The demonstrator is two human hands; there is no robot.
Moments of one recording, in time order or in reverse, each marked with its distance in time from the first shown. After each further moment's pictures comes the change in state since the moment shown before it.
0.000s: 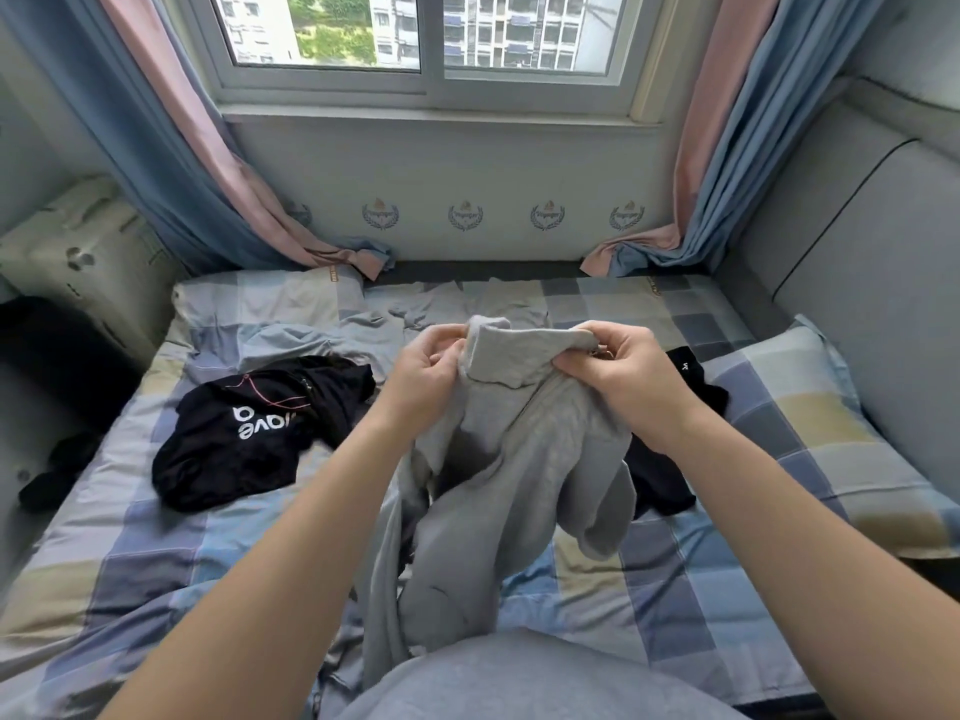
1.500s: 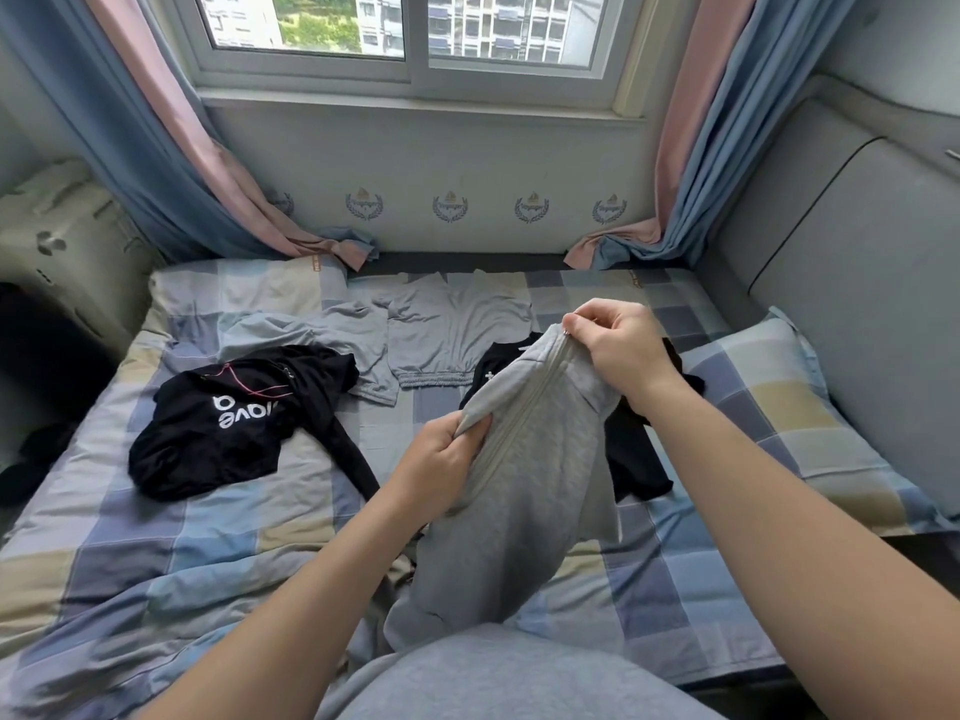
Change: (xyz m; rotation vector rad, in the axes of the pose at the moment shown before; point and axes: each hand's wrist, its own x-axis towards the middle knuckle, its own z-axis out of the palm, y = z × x) left_hand -0.079 -0.044 0.035 -0.021 -0.191 0.002; right_hand 0.009 0.014 -0.014 -0.368 0.280 0.093
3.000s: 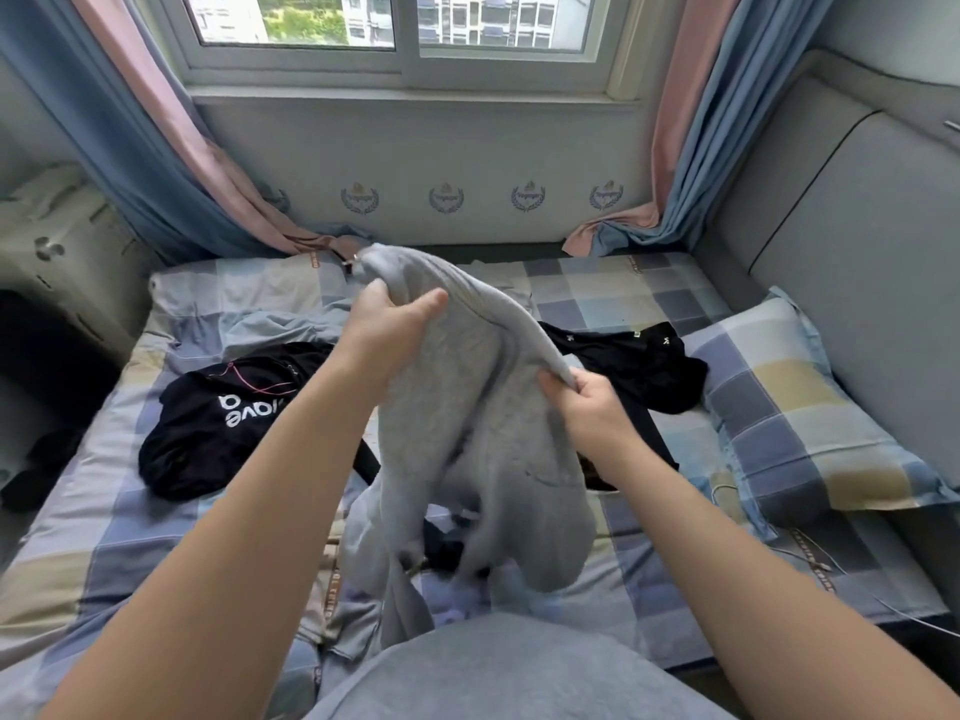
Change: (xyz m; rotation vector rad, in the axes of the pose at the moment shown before) left_hand 0.051 0.086 -0.061 0.041 0.339 -0.145; right_hand -0.068 0.031 0.048 0.326 -0.131 0.193
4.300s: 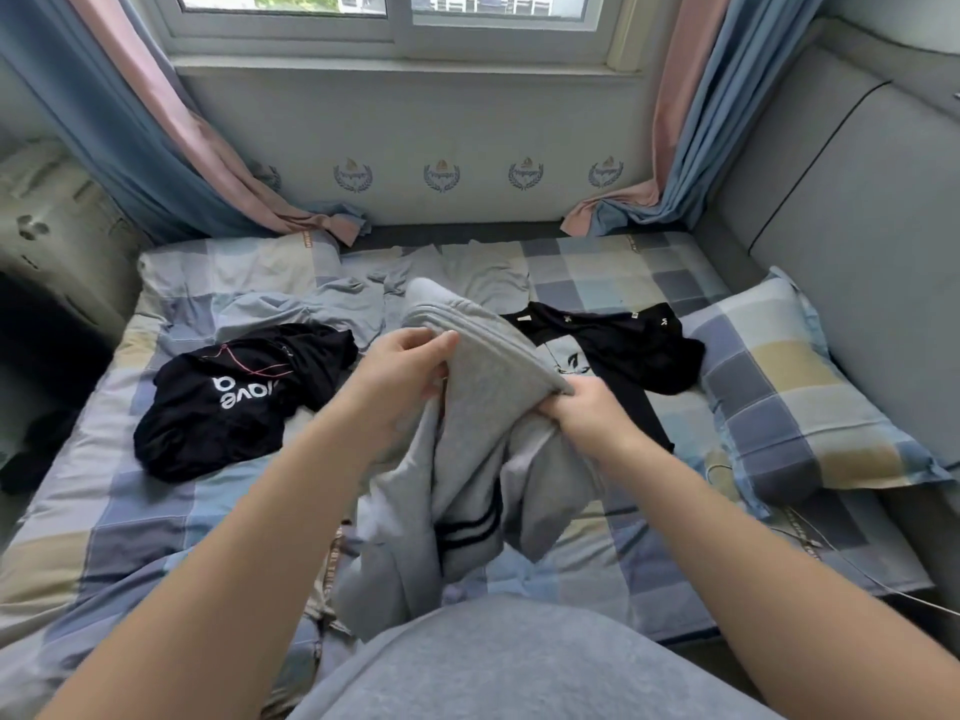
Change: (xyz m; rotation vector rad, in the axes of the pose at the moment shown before) left_hand -0.033 -0.041 0.016 -0.225 -0.203 -0.170; right_hand -0.008 0.006 -0.005 -0.276 0.001 0.196
